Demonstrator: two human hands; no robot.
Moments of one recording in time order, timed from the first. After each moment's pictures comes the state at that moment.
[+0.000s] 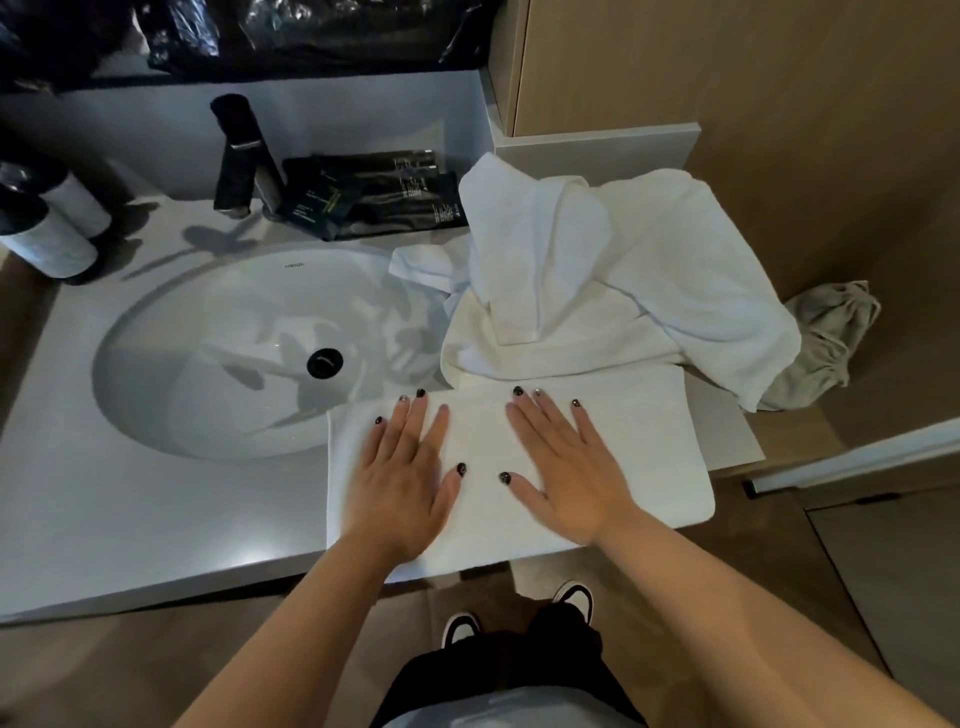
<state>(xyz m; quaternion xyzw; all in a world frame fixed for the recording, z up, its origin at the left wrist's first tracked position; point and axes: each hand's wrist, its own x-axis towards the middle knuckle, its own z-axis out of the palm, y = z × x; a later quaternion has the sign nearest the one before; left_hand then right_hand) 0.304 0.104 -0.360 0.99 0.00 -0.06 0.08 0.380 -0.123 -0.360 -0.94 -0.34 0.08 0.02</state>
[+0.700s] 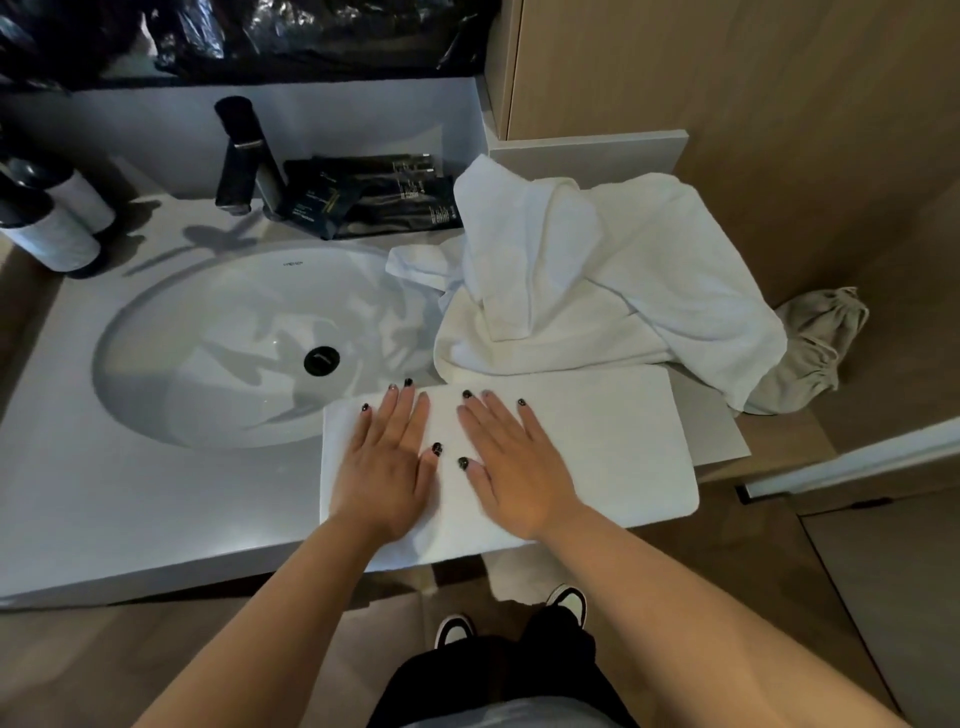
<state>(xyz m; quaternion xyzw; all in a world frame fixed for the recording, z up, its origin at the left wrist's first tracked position) 0.308 0.110 -0.364 0.99 0.01 -0.05 0.10 0.365 -0.082 -0.352 -0.93 -0.36 0.07 0.07</state>
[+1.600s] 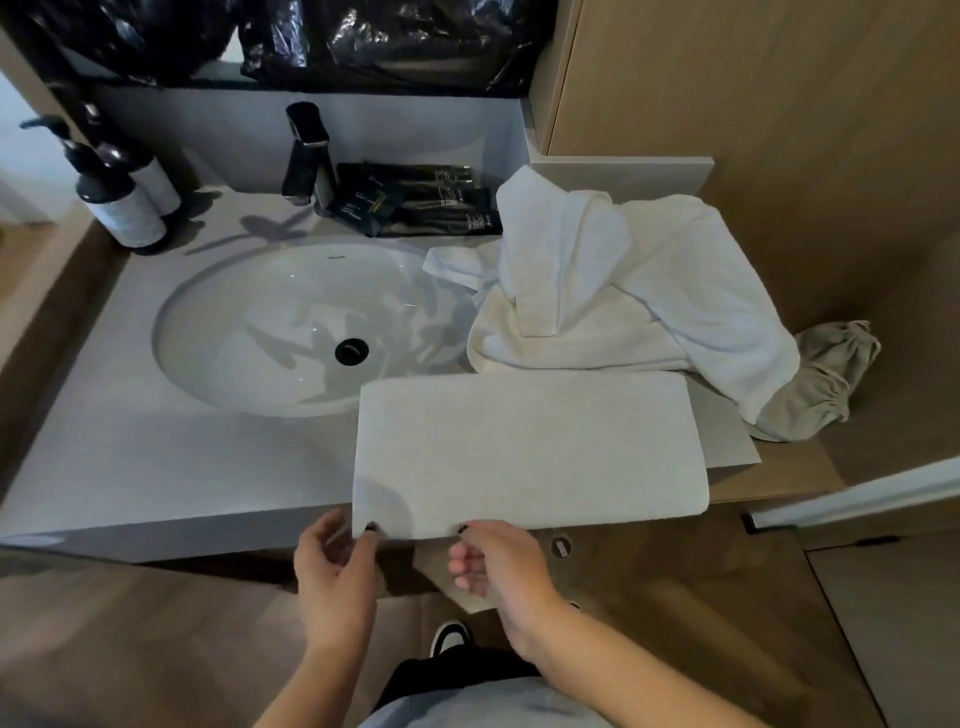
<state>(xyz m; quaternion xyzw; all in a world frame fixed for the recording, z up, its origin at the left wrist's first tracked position) 0.181 0.086 -0.348 0.61 0.51 0.11 0.60 0.247 -0.055 -0.327 -0.62 0.23 0.38 0.65</state>
